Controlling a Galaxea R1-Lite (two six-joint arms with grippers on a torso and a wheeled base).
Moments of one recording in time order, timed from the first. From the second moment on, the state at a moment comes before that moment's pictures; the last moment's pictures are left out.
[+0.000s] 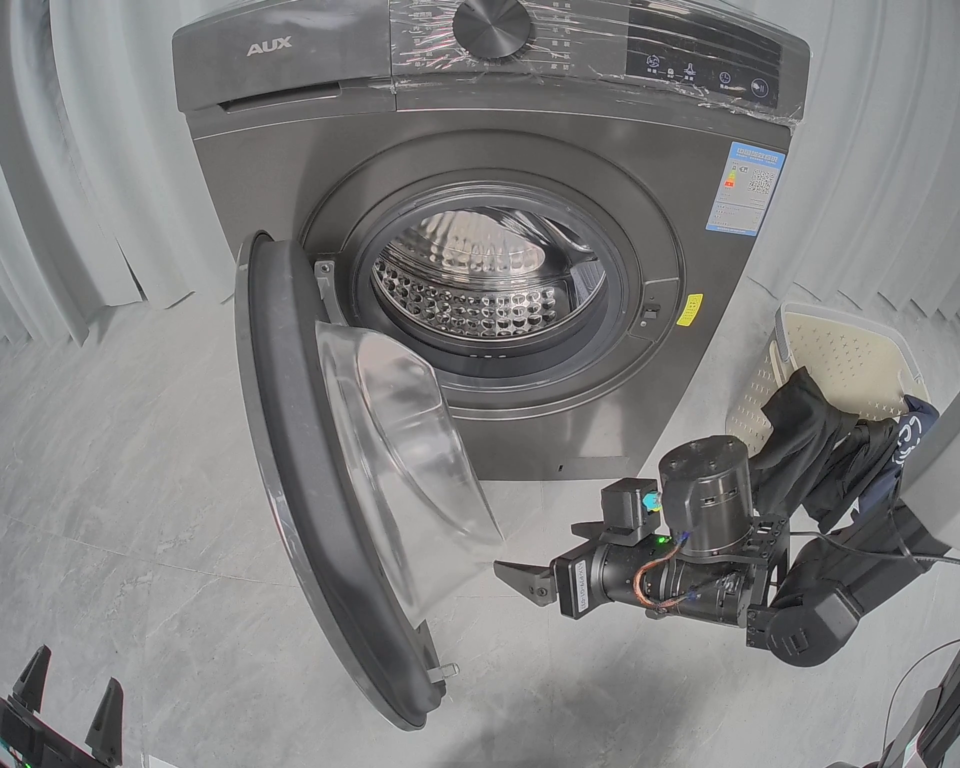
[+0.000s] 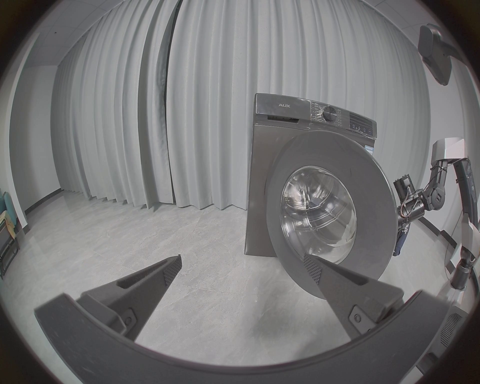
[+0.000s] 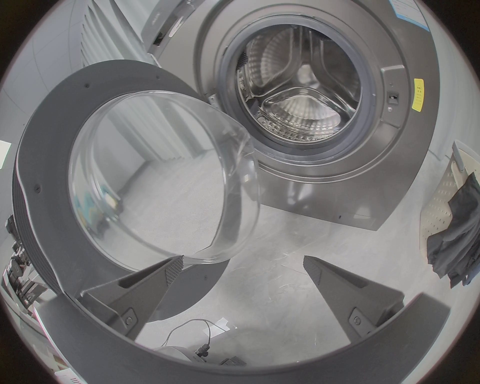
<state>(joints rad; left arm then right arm) 0.00 0.02 -0.02 0.00 0.03 -0.06 0.74 1.92 -0.72 -0.78 0.00 0.20</state>
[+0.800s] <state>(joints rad) 0.00 0.02 -0.02 0.00 0.03 -0.06 0.70 2.02 -0.83 -0.84 -0.01 0.20</state>
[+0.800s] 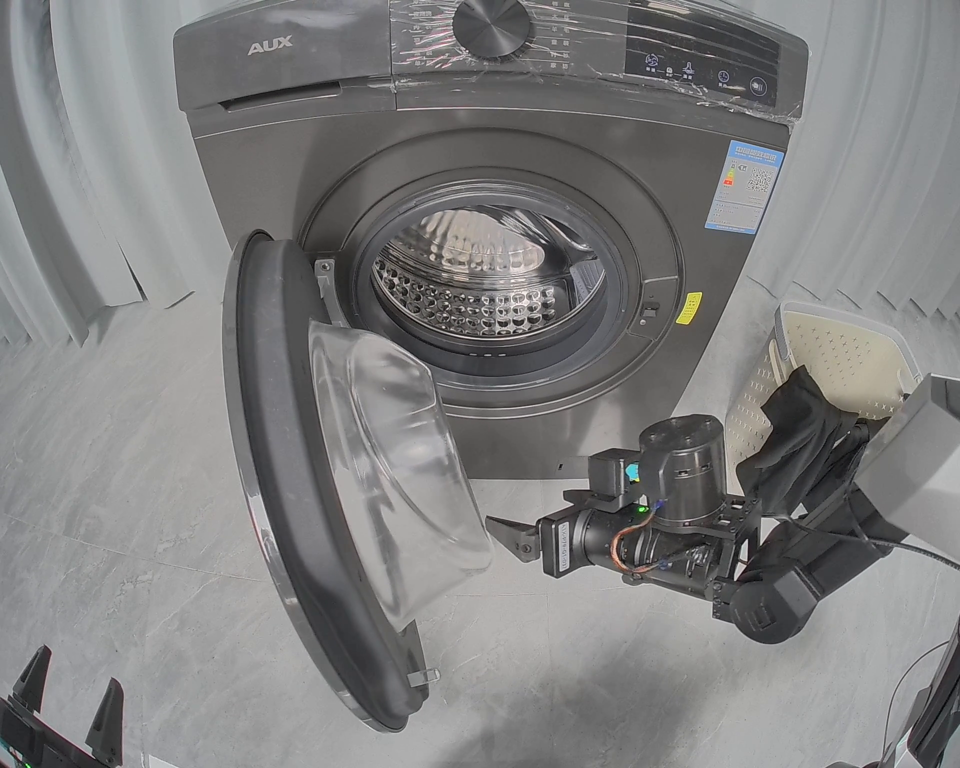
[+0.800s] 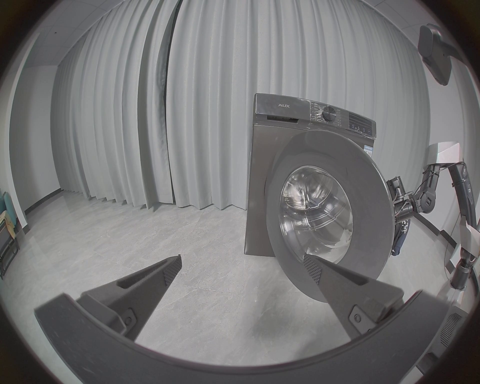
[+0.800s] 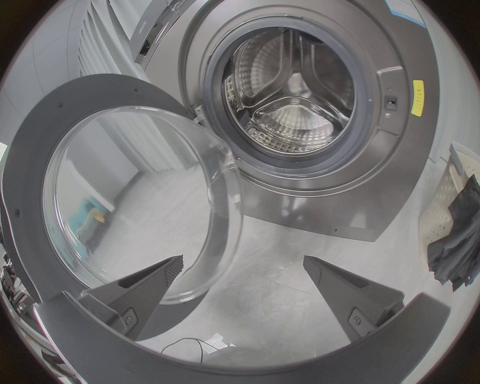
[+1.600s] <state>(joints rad) 0.00 0.02 -0.02 0.00 0.03 -0.06 0.78 2.15 -0.99 -0.89 -0.01 0.20</state>
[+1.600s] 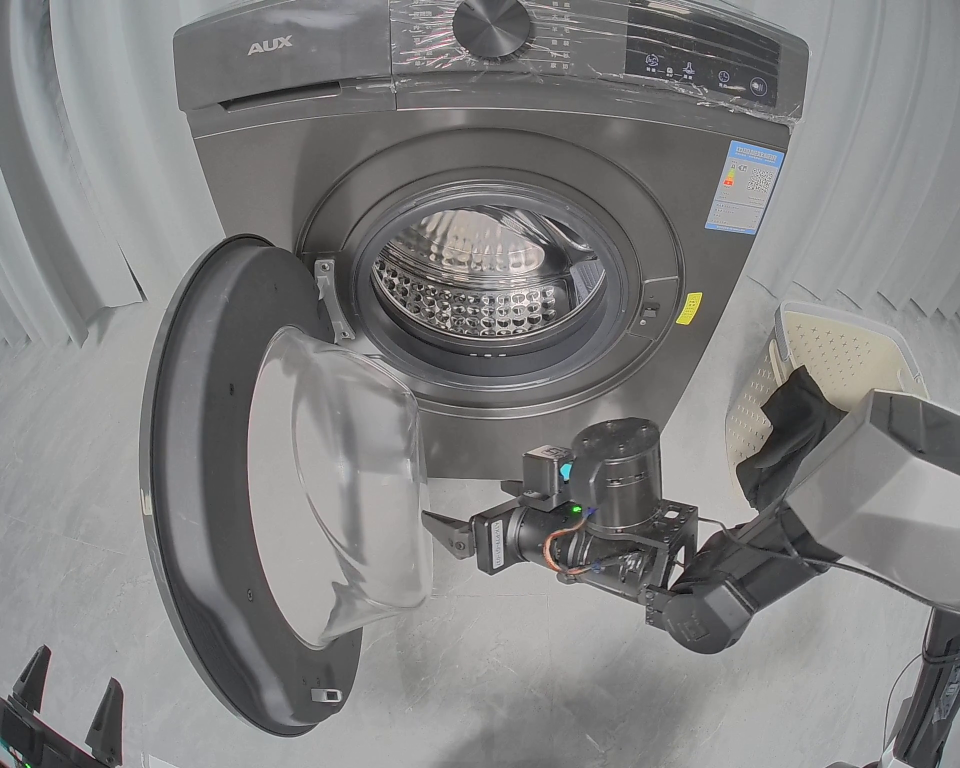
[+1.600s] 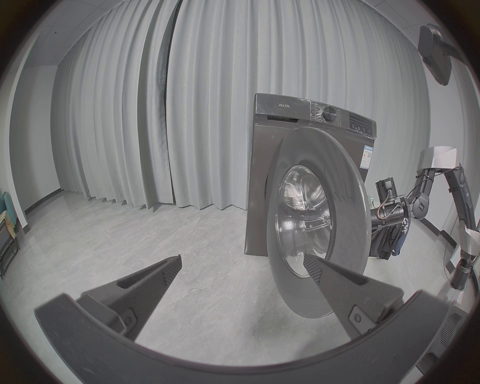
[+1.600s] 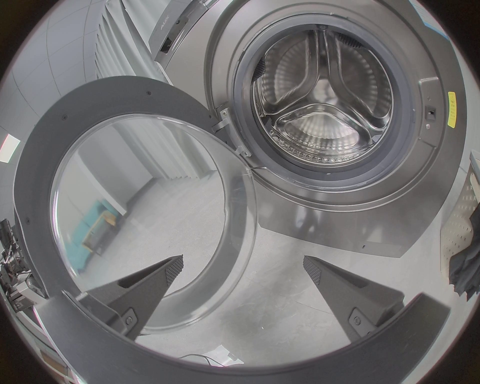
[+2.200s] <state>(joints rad) 0.00 0.02 -0.02 0.00 0.03 -0.06 0.83 2.25 -1.12 -0.95 -0.02 0.20</state>
